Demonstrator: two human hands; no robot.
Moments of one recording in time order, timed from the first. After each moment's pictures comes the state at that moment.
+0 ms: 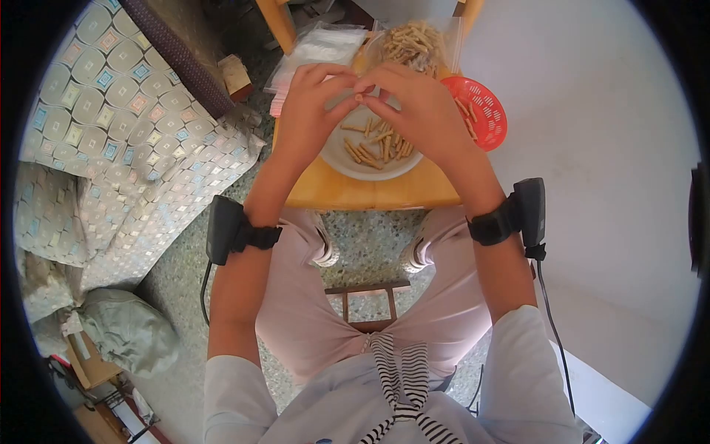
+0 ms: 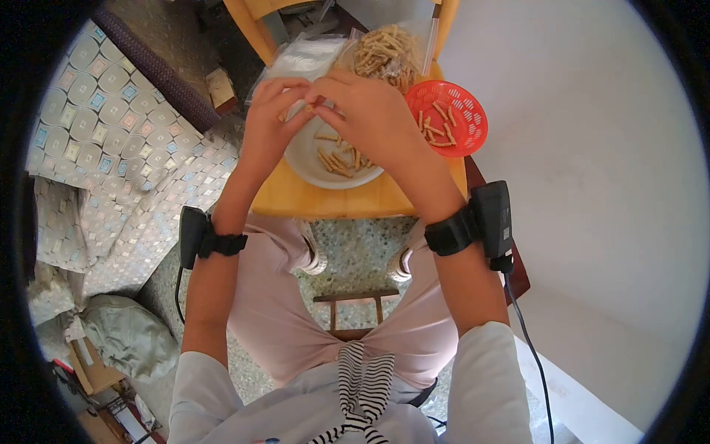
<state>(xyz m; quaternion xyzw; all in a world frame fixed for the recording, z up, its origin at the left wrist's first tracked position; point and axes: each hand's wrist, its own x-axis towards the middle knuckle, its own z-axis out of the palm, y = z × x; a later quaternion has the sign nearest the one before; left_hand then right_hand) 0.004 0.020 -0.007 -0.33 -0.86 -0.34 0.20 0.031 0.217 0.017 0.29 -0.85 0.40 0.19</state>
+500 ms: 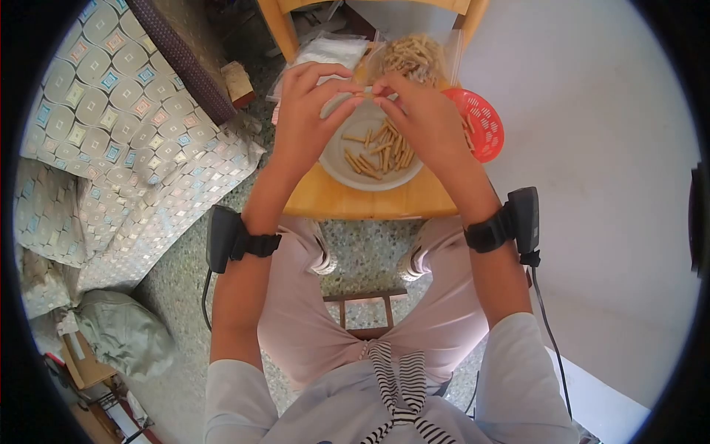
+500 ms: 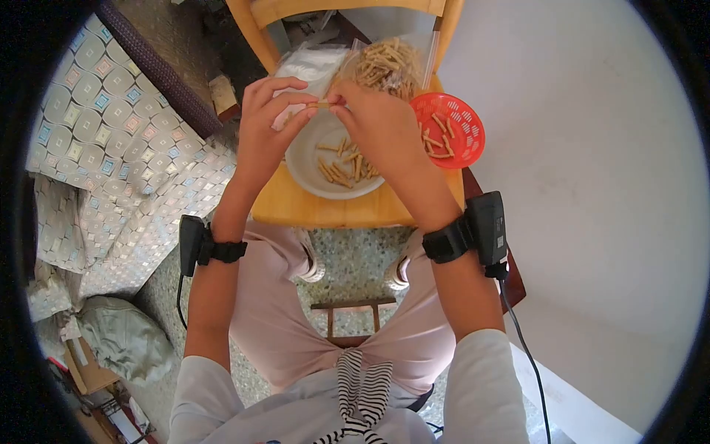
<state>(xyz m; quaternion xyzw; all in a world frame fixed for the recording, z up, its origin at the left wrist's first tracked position) 0.006 0.020 0.007 -0.30 -0.84 -0.36 0.27 0.030 0.219 0.012 0.20 -0.89 0.35 0.22</state>
